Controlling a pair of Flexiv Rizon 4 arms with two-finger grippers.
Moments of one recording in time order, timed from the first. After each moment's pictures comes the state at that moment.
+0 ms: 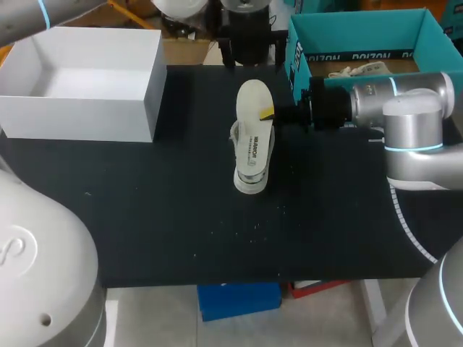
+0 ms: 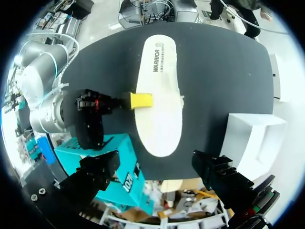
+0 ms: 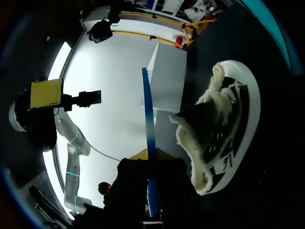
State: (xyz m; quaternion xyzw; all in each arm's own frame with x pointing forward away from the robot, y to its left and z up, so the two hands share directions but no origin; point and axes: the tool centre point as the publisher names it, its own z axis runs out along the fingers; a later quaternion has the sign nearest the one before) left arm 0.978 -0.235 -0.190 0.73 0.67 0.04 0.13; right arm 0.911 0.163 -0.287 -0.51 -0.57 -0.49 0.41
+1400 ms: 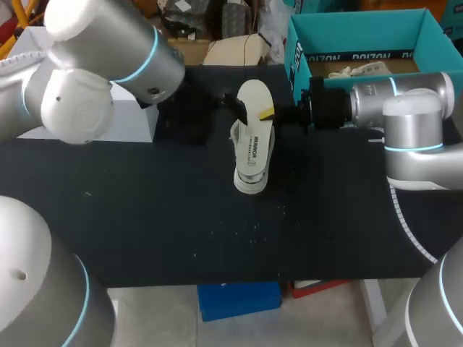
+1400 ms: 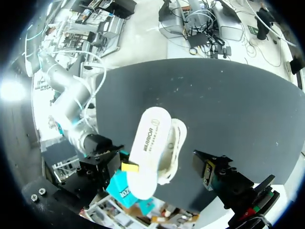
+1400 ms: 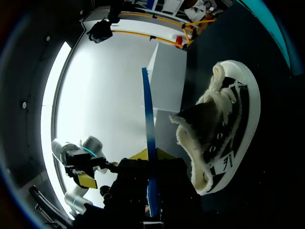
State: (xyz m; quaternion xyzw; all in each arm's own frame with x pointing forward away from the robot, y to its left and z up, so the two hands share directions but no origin) left arm 0.830 -0.169 -0.223 0.62 0.72 -0.14 0.28; right arm 0.911 0.163 -0.287 -0.51 -0.57 -0.49 0.41
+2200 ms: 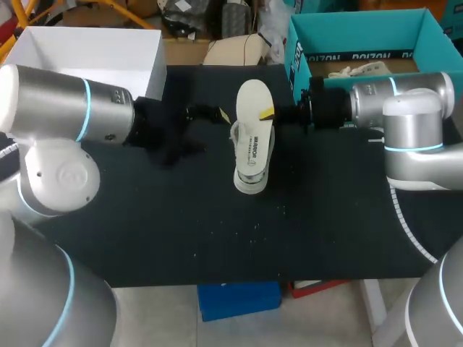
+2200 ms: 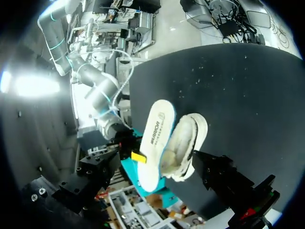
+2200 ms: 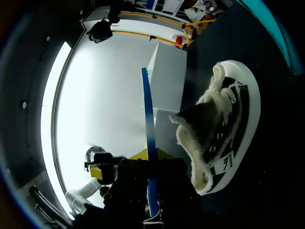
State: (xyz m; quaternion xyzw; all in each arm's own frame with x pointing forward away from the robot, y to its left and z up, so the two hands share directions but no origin) left arm 0.833 -0.149 -0.241 0.56 0.66 -0.24 0.44; right arm 0.911 0.163 -0.287 -0.51 -0.57 -0.49 0.41
